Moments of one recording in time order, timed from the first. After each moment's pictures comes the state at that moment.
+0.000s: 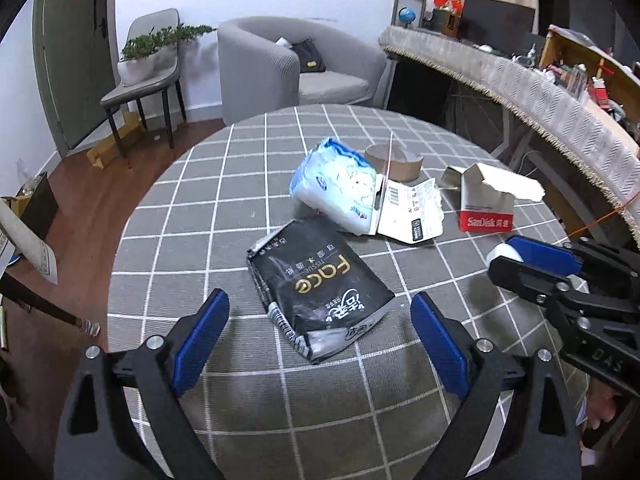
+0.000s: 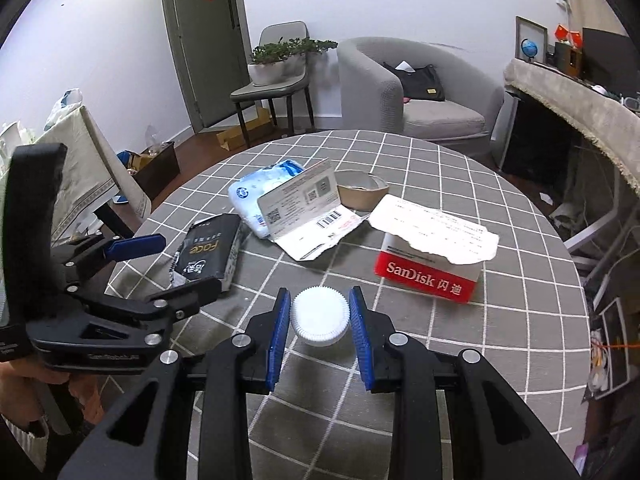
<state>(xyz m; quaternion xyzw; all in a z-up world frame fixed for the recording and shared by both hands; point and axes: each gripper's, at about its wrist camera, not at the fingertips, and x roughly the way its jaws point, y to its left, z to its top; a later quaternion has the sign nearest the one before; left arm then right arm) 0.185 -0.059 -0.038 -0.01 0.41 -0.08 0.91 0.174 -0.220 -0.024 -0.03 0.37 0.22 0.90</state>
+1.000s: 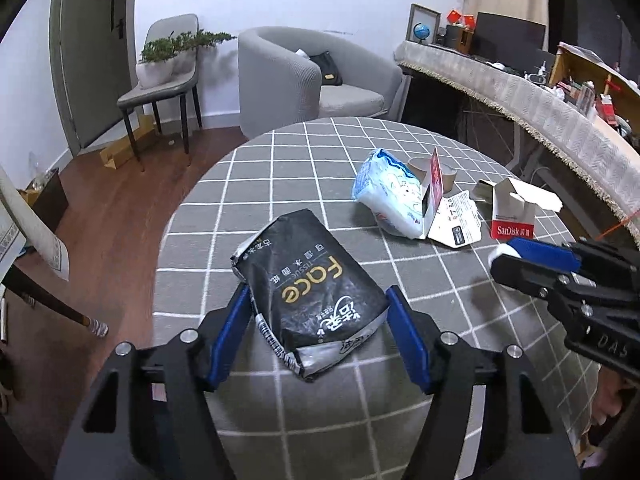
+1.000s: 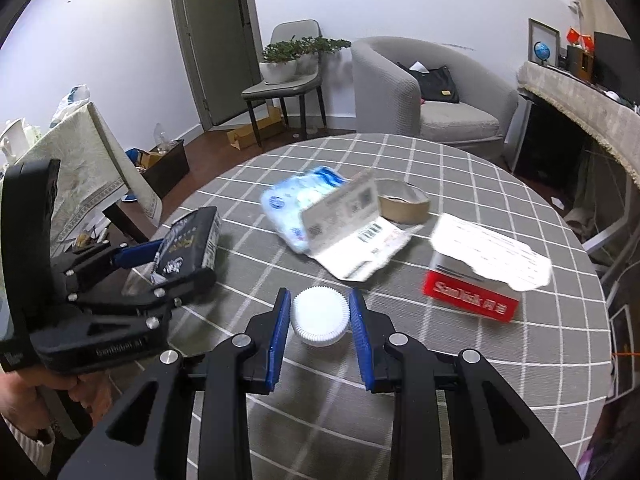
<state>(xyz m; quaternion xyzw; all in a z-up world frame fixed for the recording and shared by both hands) 0.166 -0.017 -0.036 -0.02 0.38 -0.07 0.92 0.178 -0.187 -0.022 -0.03 0.37 0.24 0.89</state>
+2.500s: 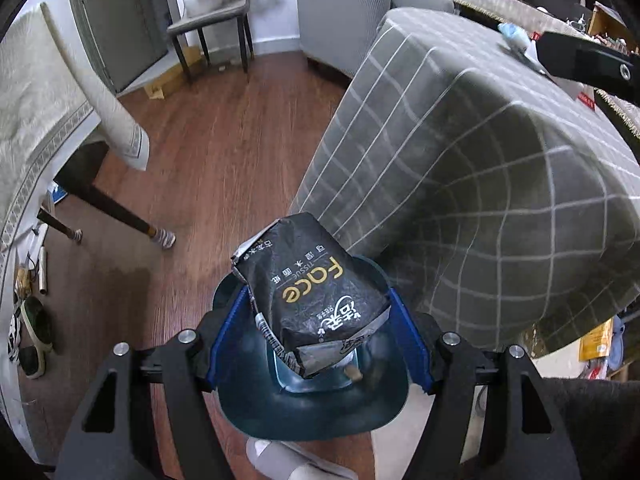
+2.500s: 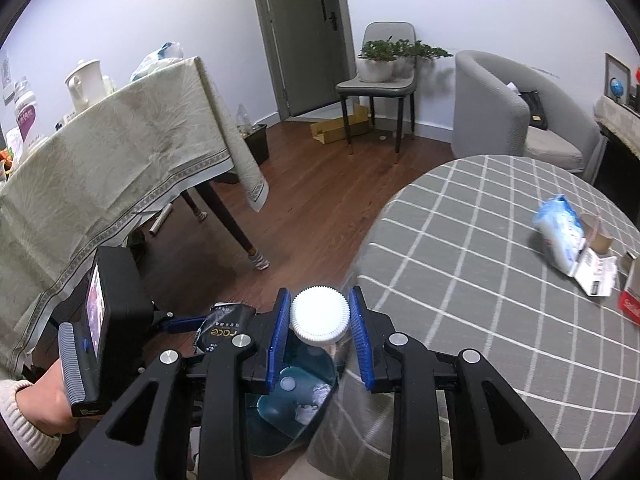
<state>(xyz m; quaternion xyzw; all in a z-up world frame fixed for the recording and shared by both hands) 0.055 0.155 -0.115 0.01 0.50 -0.01 0.87 0.101 -0.006 -0.021 -0.06 0.36 0.35 0.86</state>
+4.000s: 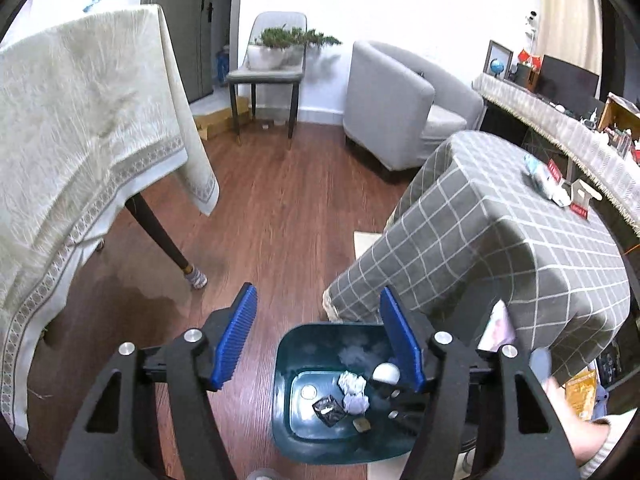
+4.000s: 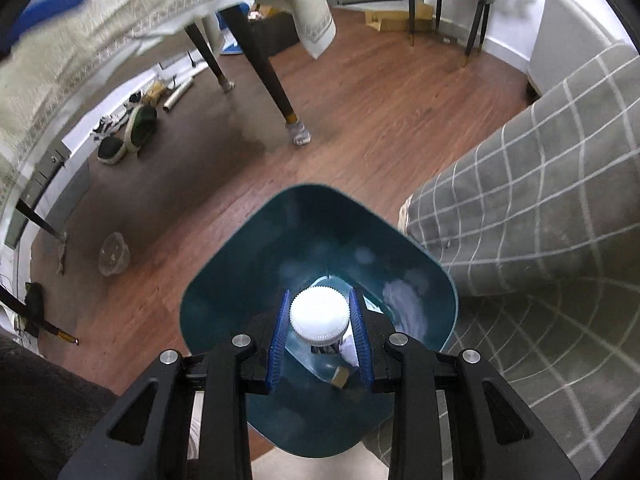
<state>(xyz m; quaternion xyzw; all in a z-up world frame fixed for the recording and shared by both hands) 0.014 0.241 -0.034 -0.06 0.36 0.04 0.93 0.071 0.132 -0.191 -0.18 0.50 0.38 0.75</state>
